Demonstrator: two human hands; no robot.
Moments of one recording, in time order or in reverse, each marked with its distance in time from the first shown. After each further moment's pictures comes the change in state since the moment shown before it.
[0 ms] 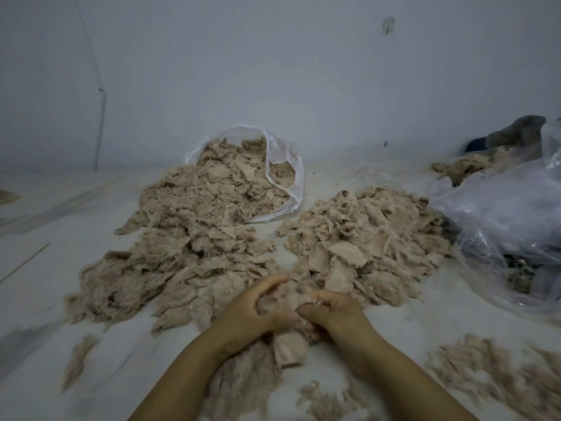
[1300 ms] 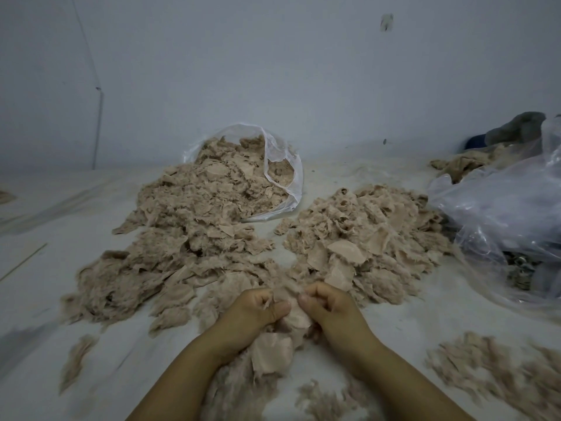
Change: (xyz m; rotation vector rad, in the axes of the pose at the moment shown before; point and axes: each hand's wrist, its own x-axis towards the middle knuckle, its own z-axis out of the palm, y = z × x) left_hand -0.001 0.008 0.010 -0.339 -0.031 -0.056; right_hand 0.004 0.008 0.003 -0.138 -0.002 -0.203
